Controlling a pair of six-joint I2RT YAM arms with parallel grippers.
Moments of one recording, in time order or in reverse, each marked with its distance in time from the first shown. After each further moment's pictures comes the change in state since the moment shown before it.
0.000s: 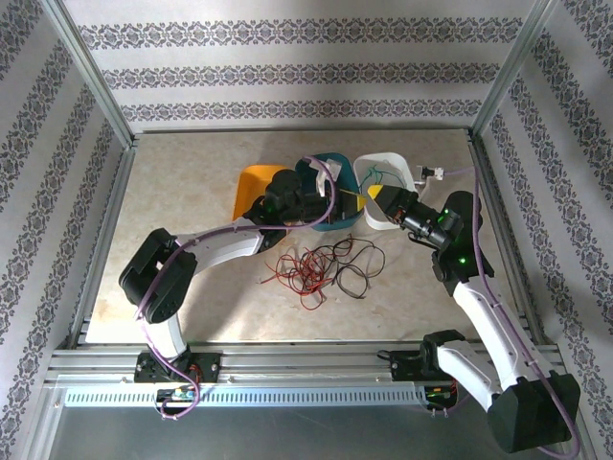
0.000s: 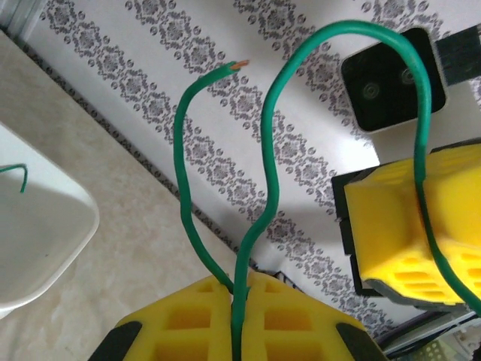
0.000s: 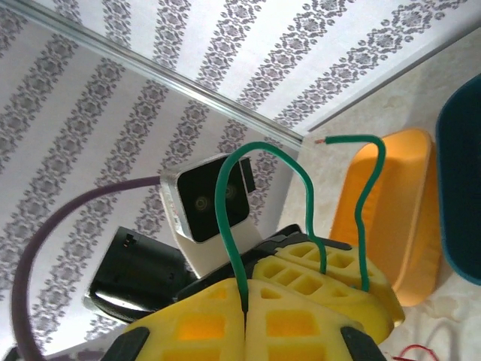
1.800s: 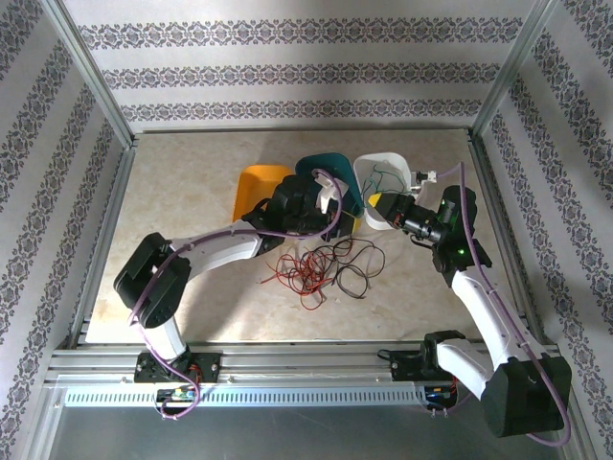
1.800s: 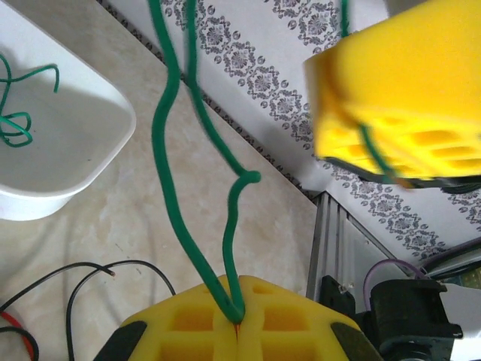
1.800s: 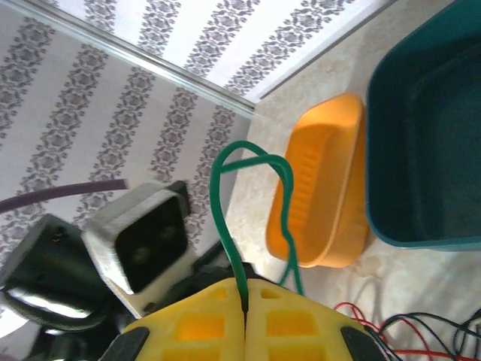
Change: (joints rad) left arm -0.024 -0.048 -0.014 -0.312 0.003 0.223; right arm -0.066 0.081 -0.006 -0.125 -0.082 -0.160
